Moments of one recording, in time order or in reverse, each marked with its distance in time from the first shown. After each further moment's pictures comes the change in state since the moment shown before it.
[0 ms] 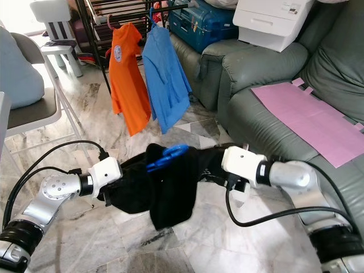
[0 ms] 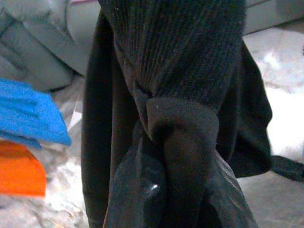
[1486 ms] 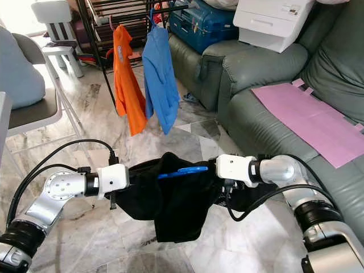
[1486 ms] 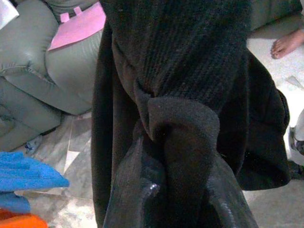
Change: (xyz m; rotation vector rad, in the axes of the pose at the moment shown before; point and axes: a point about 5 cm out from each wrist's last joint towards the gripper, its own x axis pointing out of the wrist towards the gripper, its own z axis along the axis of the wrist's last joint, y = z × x) left arm 0.005 -0.009 0.025 0.137 -0.105 -0.123; right arm 0.023 0.001 -0.032 -0.073 0.083 0.204
